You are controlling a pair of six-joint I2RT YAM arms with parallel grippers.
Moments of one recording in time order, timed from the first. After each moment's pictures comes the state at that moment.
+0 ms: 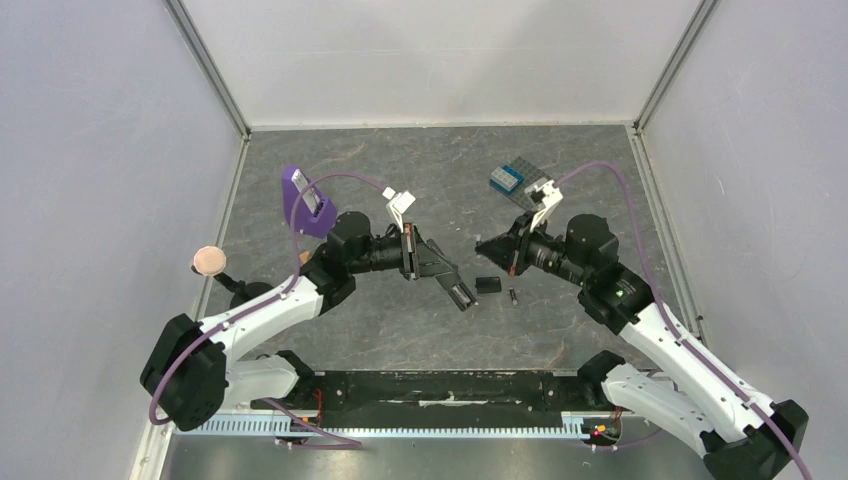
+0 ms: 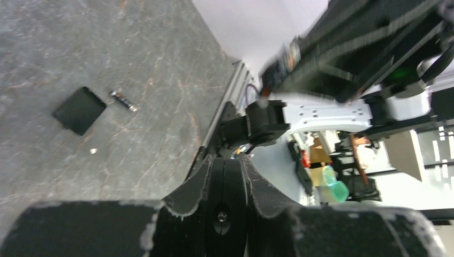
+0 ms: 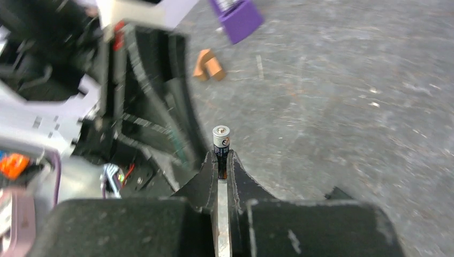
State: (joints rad) left arm -0.68 1.18 0.65 0.35 0.65 -0.81; right arm 0.54 0.84 0.76 -0.14 -0.33 0.45
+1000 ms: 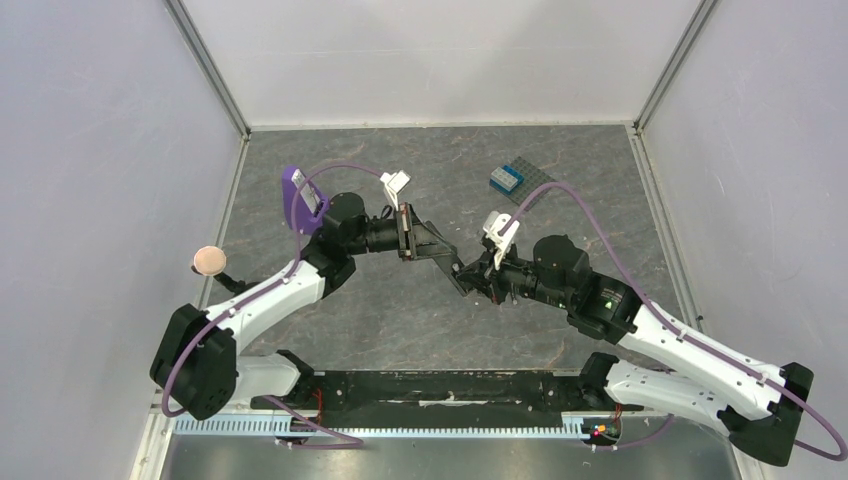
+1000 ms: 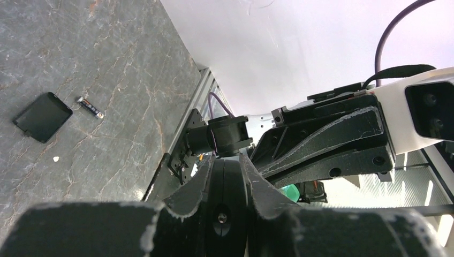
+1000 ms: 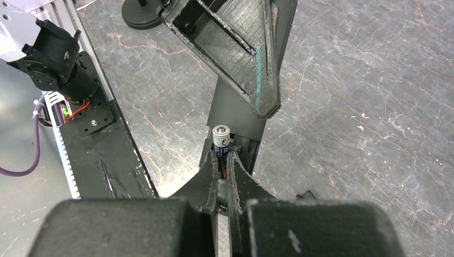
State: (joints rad) left arm -0.60 1.26 0.75 0.40 0.79 -1.03; right arm 0.94 0.86 0.82 -0.25 -0.12 0.06
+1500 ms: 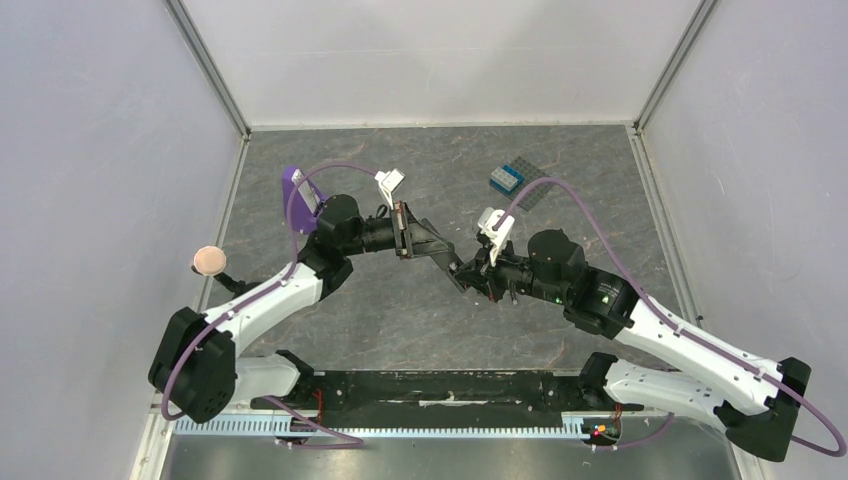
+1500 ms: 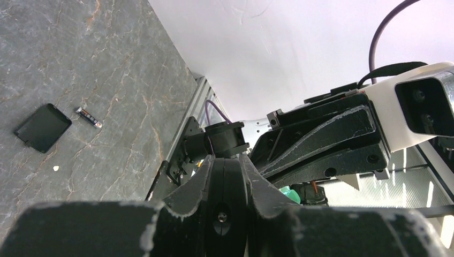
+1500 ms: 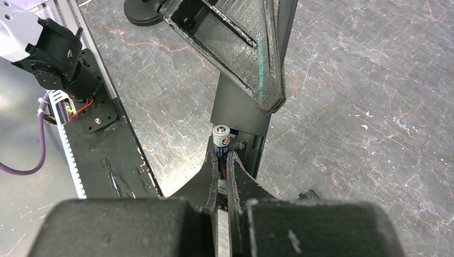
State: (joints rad) left arm -0.58 1.24 0.73 0.47 0.80 -1.06; right arm 0.94 0.90 0.87 -0.29 -0.13 0.06
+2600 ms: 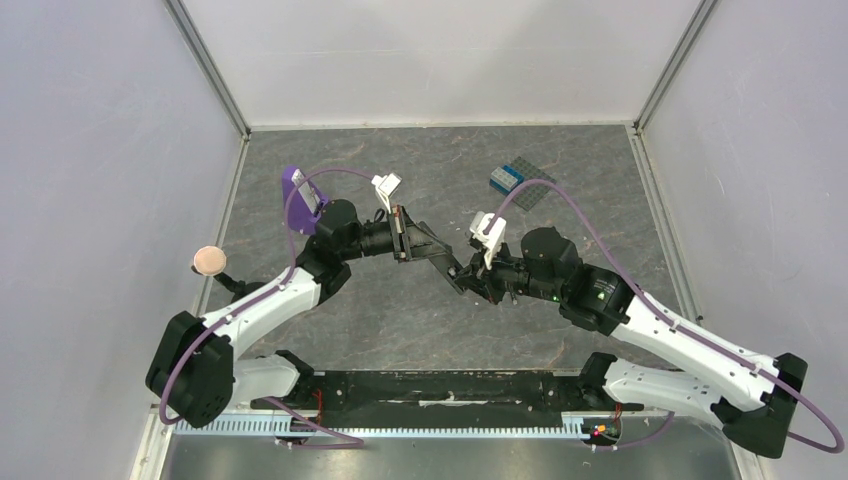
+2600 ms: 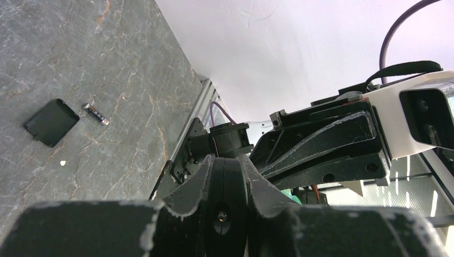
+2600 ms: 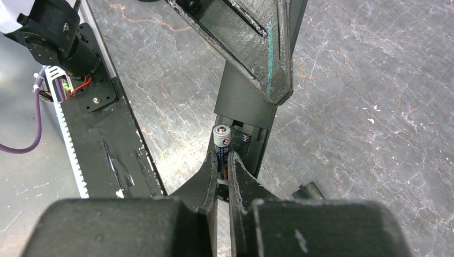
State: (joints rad) left arm -0.58 1.21 0.69 0.48 0.76 -1.06; right arm 0.94 0.93 0.89 -0.35 -0.17 0.02
